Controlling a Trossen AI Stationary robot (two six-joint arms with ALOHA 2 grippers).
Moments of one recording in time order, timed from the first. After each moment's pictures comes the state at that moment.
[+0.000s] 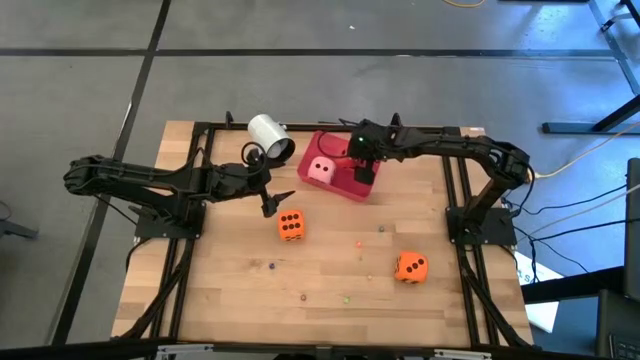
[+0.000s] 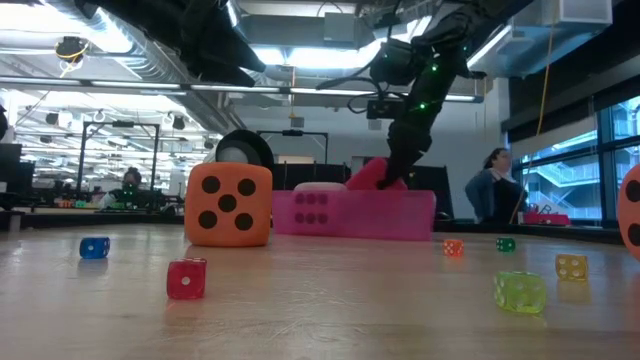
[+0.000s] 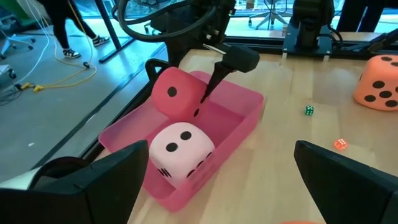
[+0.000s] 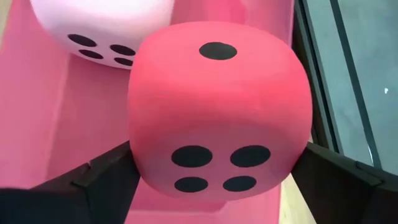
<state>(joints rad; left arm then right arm) 0.05 0.97 0.68 -0.03 -0.39 -0.04 -0.41 1.68 1.17 -0.54 0.14 -0.30</state>
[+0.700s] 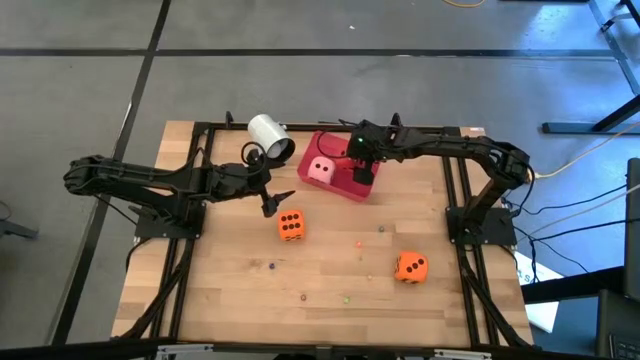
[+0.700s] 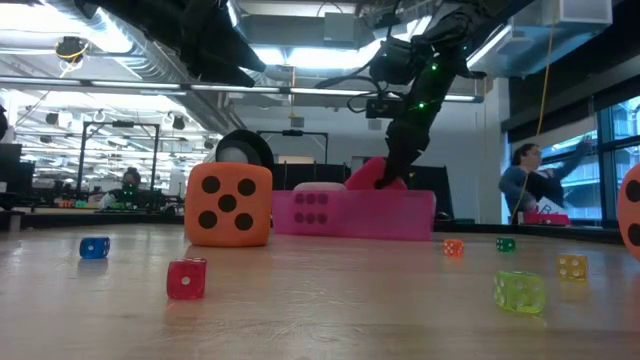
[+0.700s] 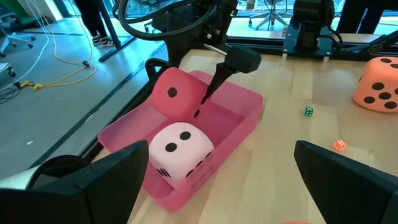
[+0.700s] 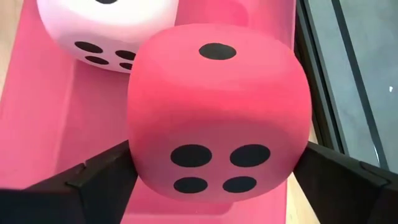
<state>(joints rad) 0.05 0.97 0.68 -0.03 -0.39 -0.05 -0.41 1.68 1.17 -0.54 0.14 -0.27</state>
